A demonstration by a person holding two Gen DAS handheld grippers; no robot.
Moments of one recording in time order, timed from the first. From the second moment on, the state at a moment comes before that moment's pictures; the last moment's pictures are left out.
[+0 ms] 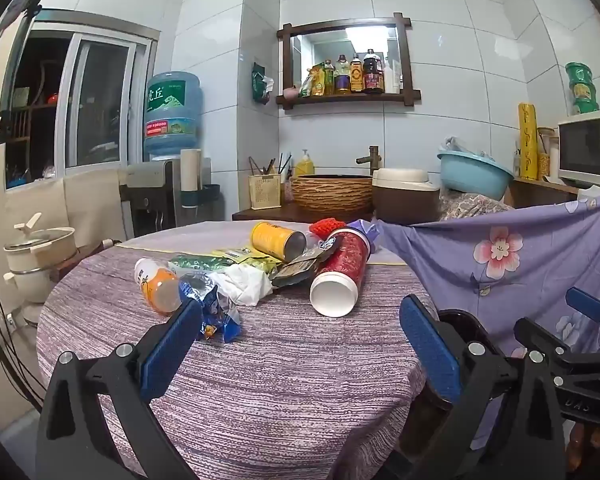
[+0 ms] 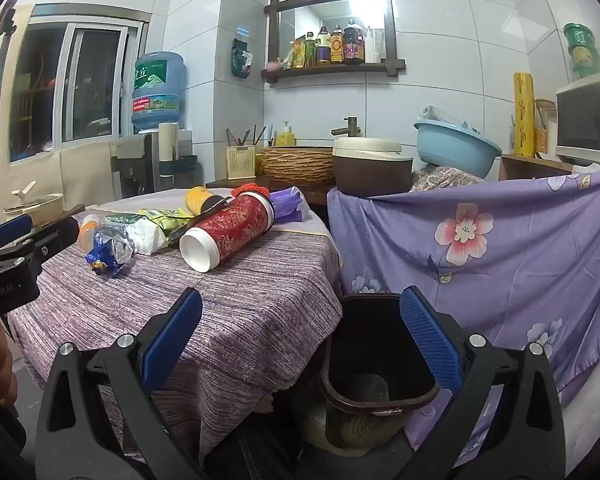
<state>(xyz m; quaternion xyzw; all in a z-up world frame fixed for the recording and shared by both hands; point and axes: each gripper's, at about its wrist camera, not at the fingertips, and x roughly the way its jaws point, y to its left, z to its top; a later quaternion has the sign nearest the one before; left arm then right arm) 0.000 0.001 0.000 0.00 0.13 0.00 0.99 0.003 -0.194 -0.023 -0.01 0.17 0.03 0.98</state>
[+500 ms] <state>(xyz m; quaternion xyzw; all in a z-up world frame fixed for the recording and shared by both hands) 0.000 -0.002 -0.003 0.01 0.13 0.00 0.99 0.002 -0.195 -0.023 -0.01 0.17 0.03 0.98</state>
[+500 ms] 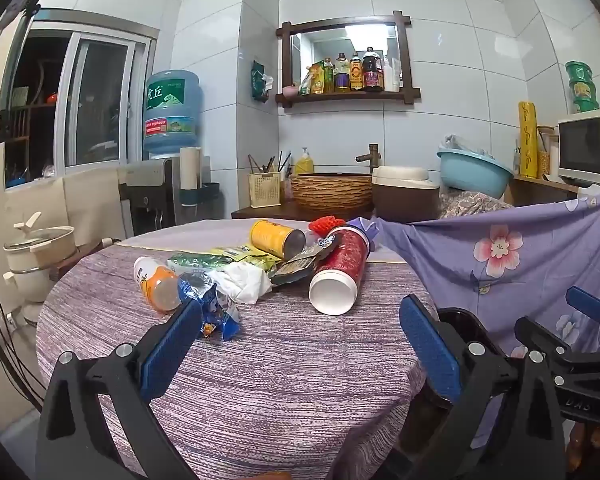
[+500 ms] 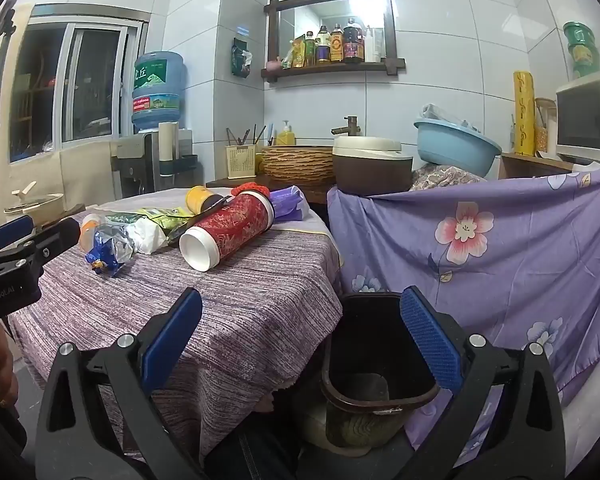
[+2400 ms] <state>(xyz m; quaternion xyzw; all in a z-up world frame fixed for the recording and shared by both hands) 0.003 -0.001 -0.007 0.01 0.13 0.00 0.99 0.006 -0.195 -0.026 -0.01 0.17 0.03 0.98</state>
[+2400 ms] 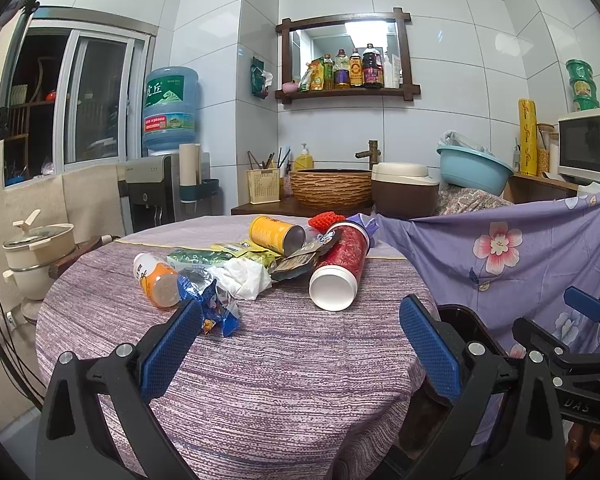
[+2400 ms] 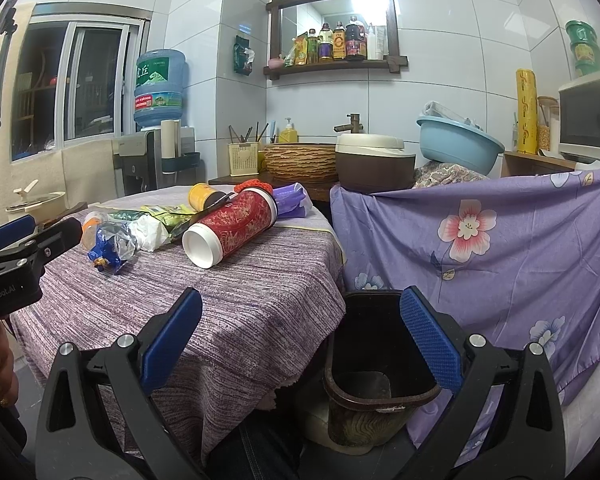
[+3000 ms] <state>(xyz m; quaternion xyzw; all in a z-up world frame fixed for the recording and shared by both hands) 0.003 0.000 -0.010 0.01 0.14 0.00 0.99 0.008 -0.191 -0.029 -0.01 0.17 0.03 0.98</state>
